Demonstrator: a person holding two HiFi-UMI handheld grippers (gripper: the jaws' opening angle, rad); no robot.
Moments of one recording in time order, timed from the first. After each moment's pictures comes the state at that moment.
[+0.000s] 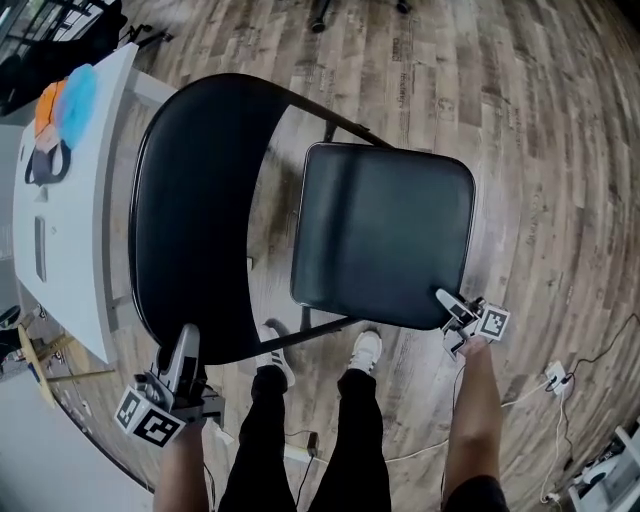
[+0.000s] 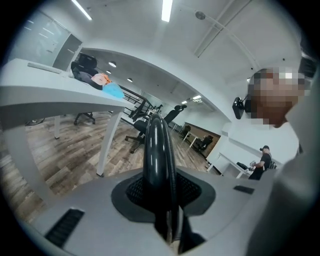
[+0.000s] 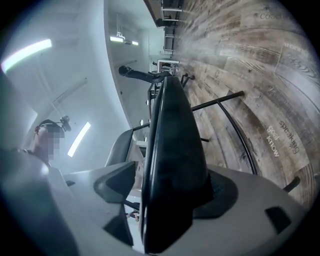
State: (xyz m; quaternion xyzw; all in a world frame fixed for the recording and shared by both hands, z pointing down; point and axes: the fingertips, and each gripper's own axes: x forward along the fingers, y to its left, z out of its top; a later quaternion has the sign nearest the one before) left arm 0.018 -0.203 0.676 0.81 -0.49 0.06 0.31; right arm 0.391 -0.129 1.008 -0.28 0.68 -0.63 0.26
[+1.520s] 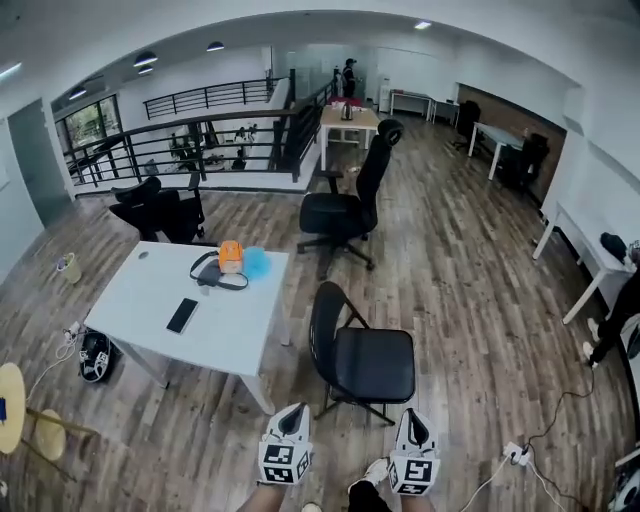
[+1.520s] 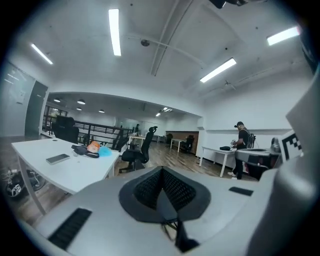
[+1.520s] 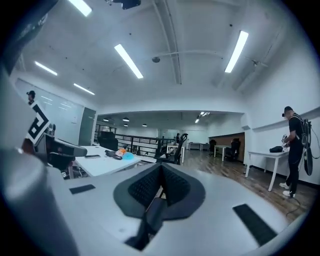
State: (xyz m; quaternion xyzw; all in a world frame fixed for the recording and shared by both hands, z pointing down) left arm -0.103 0.125 0.397 0.88 -0.46 0.06 0.11; right arm 0.119 0.204 0.371 -0.74 0.67 0.00 -0.07
